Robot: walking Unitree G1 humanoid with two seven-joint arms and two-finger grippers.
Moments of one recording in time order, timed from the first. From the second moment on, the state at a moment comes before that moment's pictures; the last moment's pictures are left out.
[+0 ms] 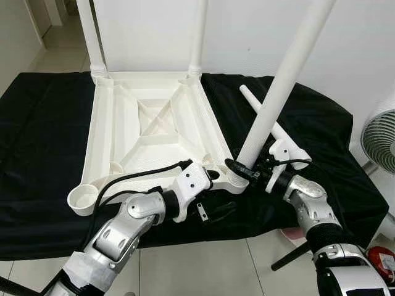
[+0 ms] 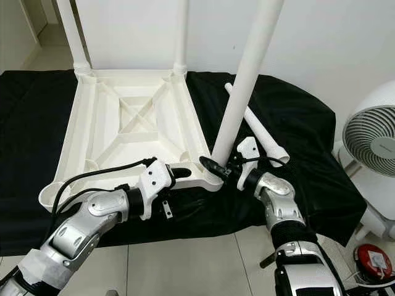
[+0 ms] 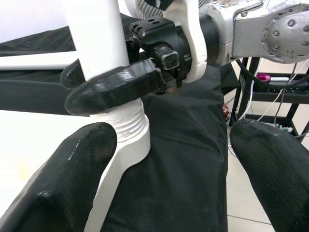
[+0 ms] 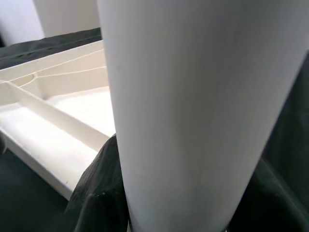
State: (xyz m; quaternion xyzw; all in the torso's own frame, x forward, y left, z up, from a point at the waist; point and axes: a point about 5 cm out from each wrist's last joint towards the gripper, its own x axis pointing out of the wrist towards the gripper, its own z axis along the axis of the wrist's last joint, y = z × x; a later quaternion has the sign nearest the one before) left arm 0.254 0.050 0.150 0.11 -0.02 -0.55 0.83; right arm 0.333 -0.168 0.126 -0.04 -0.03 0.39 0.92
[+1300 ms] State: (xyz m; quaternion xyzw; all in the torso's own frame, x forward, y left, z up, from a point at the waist) left arm 0.276 0.057 0.155 0.10 -0.03 -0.52 0.85; right arm 0.304 -0.114 0.131 0.00 -0.03 0.08 1.00
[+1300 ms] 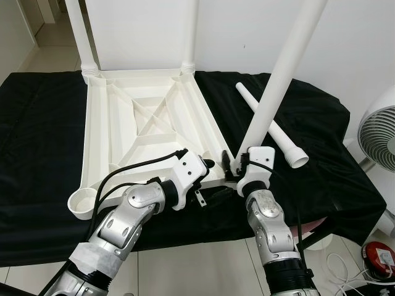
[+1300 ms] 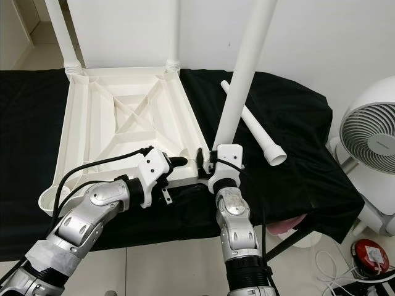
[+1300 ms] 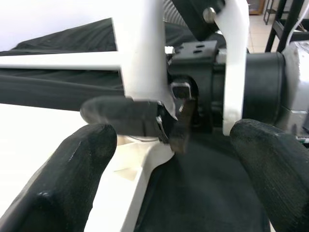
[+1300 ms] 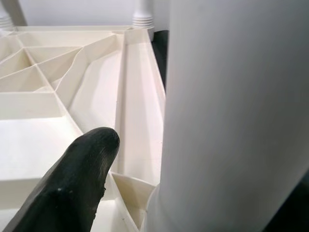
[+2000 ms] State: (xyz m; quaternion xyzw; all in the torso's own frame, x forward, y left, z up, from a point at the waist) left arm 0.280 0.059 0.152 0.08 -0.02 -0.51 0.85; right arm 0.316 -0.159 0.134 -0.07 -0.03 0.27 0.96
